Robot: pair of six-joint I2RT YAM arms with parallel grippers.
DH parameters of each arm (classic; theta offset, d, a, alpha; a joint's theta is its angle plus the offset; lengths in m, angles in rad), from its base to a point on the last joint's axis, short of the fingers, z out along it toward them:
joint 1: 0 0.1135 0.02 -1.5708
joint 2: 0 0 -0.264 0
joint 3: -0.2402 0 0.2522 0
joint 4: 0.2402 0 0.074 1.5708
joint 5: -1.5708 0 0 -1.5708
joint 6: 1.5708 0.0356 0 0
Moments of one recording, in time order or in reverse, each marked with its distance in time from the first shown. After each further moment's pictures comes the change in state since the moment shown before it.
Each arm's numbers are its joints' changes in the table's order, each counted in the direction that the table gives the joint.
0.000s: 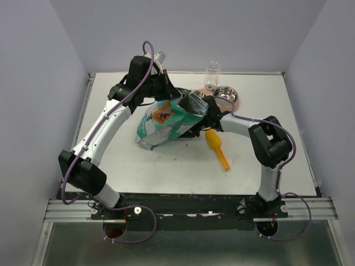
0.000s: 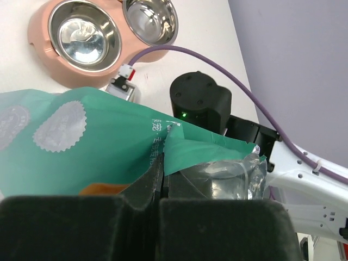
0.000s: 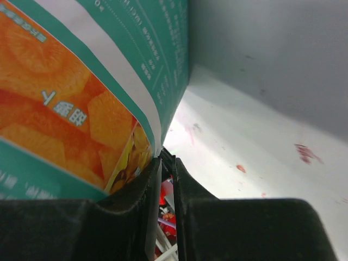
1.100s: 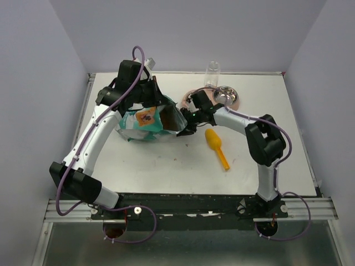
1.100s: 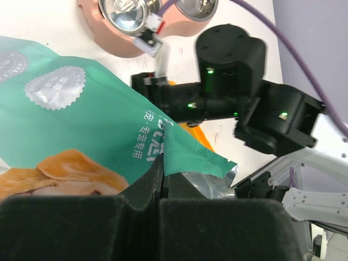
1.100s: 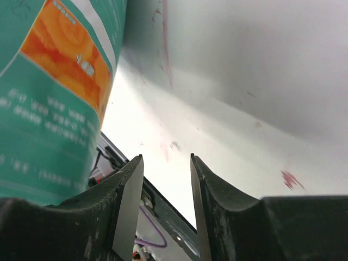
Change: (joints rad) left arm 0.058 -0.089 0.025 0.194 0.027 0.068; right arm 0.080 0.113 -0.239 0.161 -0.119 -0.192
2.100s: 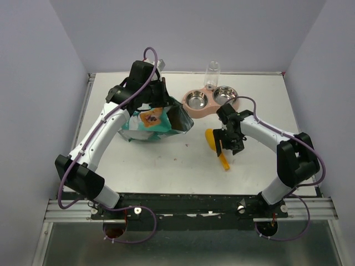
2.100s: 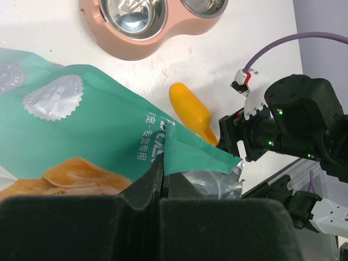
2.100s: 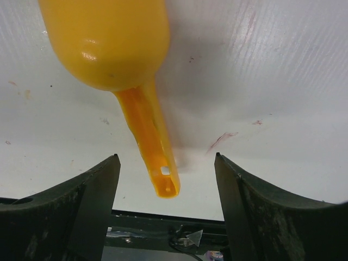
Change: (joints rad) left arm -0.085 0.046 -0.025 -0.007 0.123 0.036; right arm -0.139 -0.419 0.340 0.630 -0.586 -0.509
